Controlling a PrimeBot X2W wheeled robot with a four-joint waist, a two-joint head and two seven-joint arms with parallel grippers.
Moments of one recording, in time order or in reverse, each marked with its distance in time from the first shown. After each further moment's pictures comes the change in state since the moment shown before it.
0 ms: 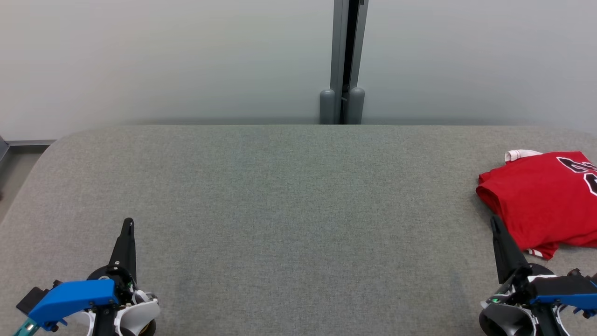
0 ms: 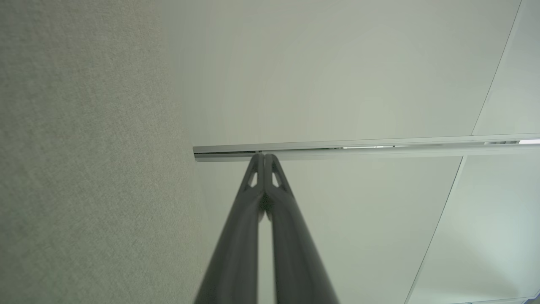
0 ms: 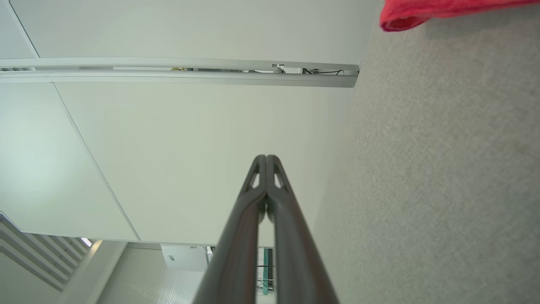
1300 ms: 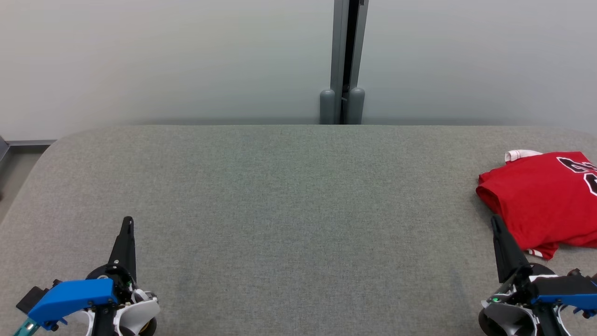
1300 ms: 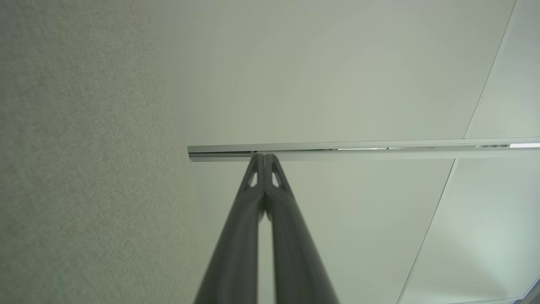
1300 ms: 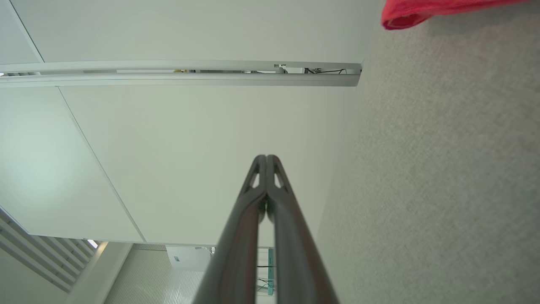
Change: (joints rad) left arm -0.003 -0.003 0.006 -0.001 -0.017 -0.006 0.004; right arm -0.001 0.000 -0.002 -0.002 0.023 0.000 0.004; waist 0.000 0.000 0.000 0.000
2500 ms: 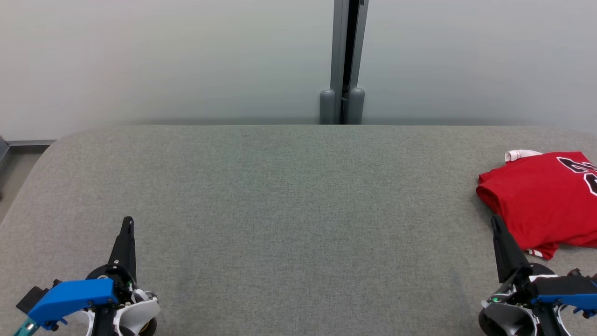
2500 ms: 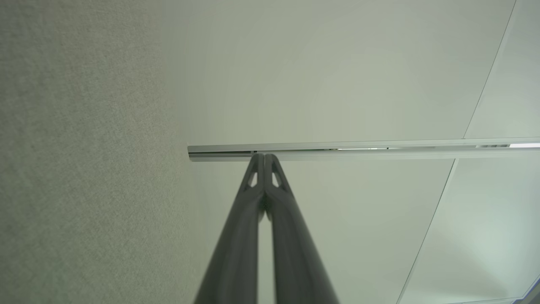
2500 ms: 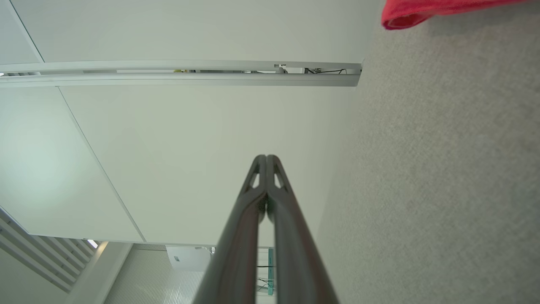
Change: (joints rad) left arm 0.000 0.000 0.000 0.000 0.000 0.000 0.001; right arm 0.000 0.000 0.000 0.000 0.000 0.000 0.000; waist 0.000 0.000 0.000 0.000
